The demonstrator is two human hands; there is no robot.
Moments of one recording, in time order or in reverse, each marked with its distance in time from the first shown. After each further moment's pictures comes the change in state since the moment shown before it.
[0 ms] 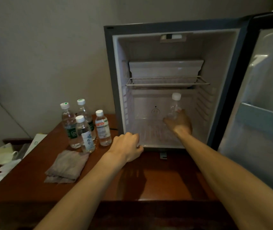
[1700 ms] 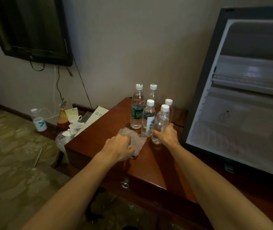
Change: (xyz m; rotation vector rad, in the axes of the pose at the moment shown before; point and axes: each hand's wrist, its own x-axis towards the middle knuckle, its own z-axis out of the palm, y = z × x) left_hand -0.129 -0.199 0.046 -0.146 -0.026 -0.464; right_hand -0.138 -0.091 0.234 -0.062 -0.508 -0.090
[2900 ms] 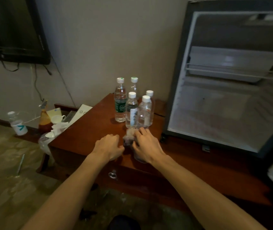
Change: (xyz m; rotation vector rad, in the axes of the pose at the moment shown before) left_hand -0.012 0.018 0.020 -0.004 -0.086 0.010; right_hand -0.103 0.023 -0.014 -0.590 -0.006 -0.722
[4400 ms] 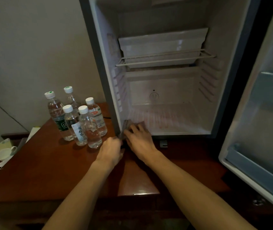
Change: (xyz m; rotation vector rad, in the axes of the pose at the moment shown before) left_hand 0.092 0.169 0.060 0.052 0.127 0.297; right_hand -0.022 0.160 -0.013 -0.187 0.142 0.156
